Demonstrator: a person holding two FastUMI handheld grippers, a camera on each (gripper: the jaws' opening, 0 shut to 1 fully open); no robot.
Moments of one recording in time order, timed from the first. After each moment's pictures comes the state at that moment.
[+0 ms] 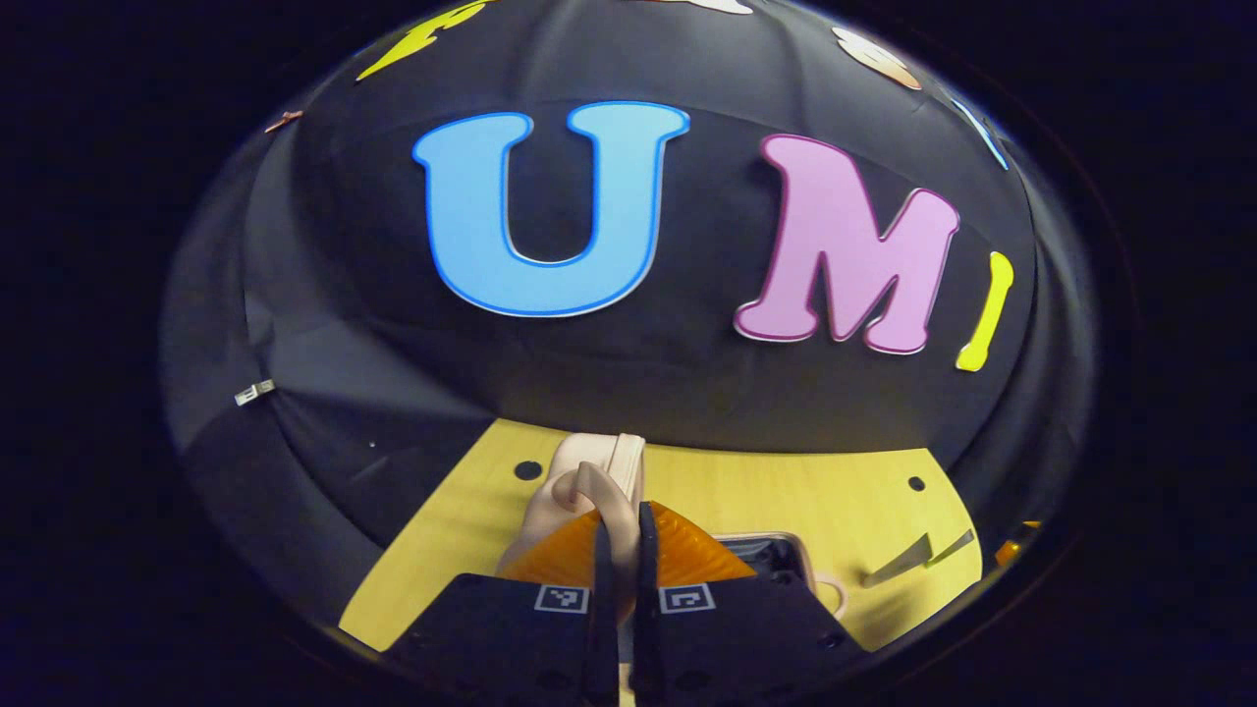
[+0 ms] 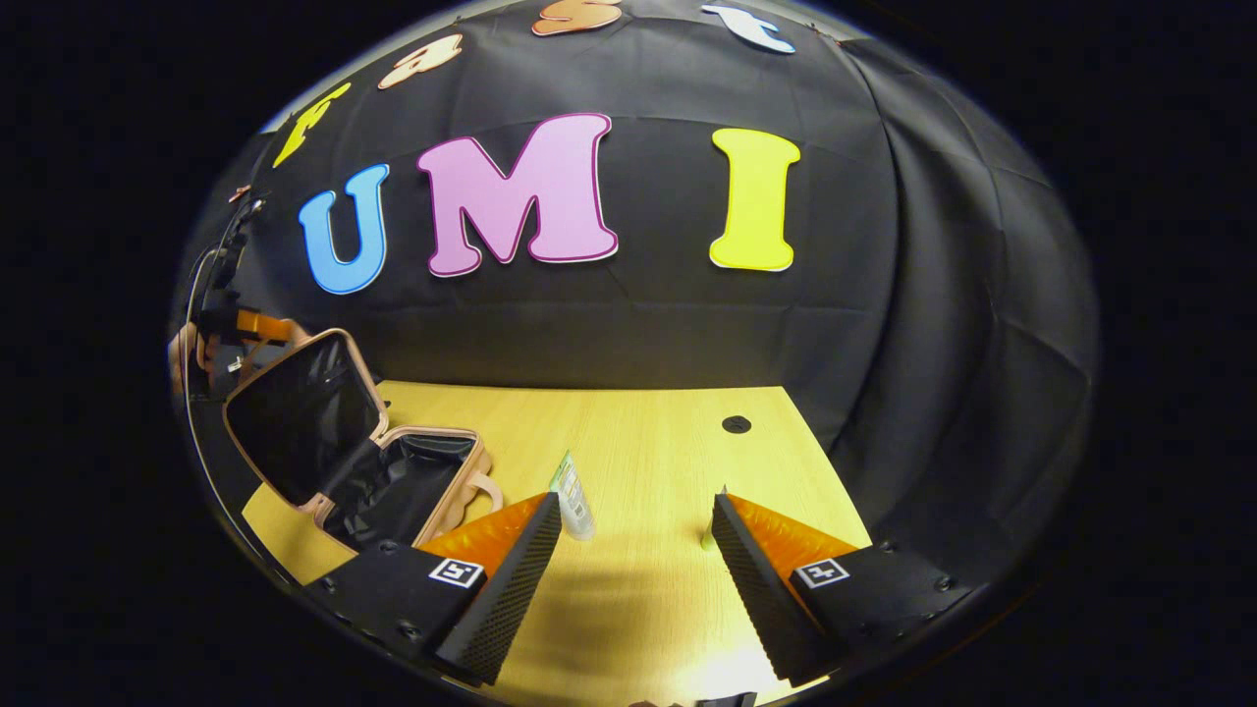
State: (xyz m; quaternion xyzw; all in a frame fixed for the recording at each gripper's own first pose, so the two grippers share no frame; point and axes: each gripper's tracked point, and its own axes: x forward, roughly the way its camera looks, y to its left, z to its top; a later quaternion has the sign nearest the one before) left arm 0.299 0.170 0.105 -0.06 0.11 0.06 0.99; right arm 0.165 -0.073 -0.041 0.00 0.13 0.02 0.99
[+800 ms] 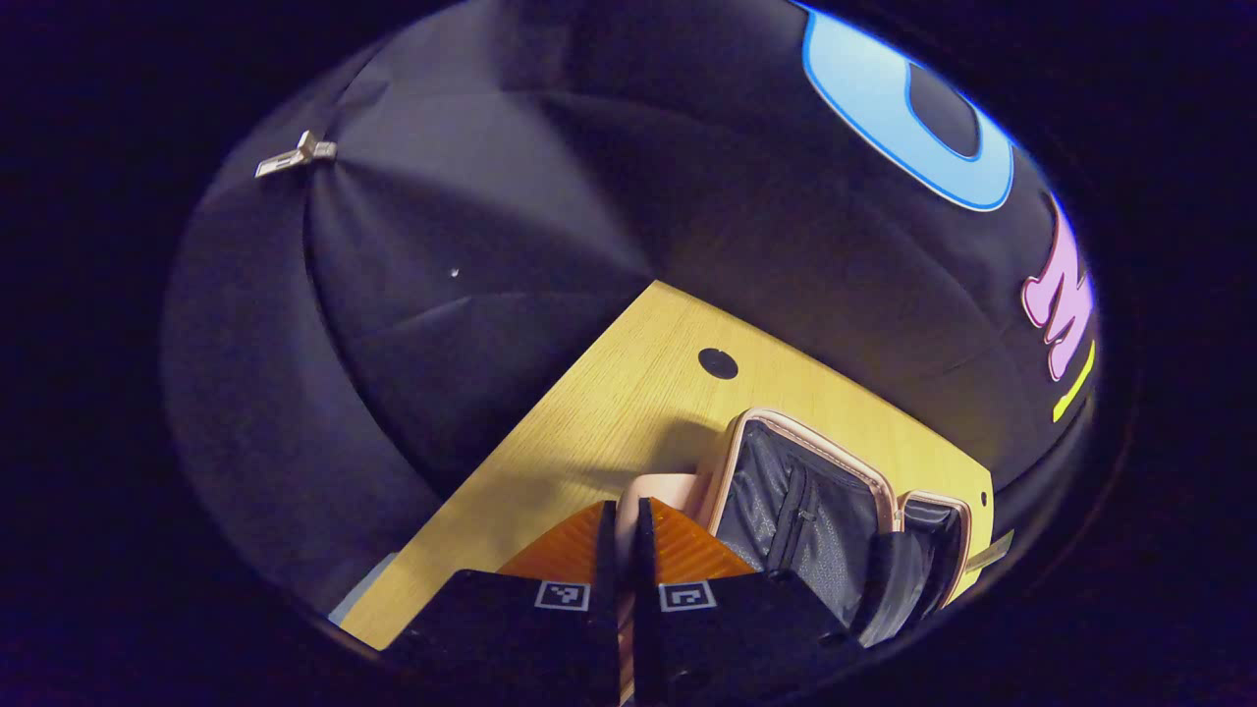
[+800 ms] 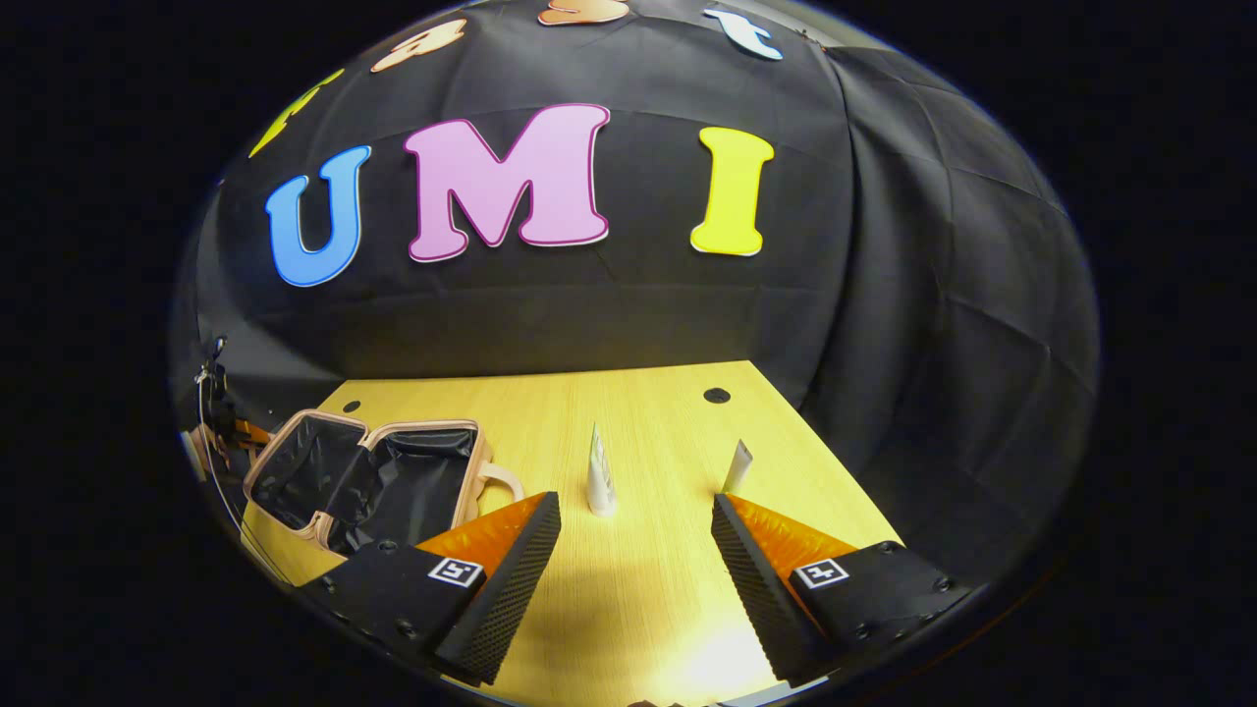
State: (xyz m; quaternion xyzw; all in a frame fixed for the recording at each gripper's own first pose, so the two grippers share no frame) left arm 0.373 0.395 -0.137 -0.24 0.25 0.09 0.94; right arm 0.129 -0.018 -0.060 0.01 0.15 -0.08 0.99
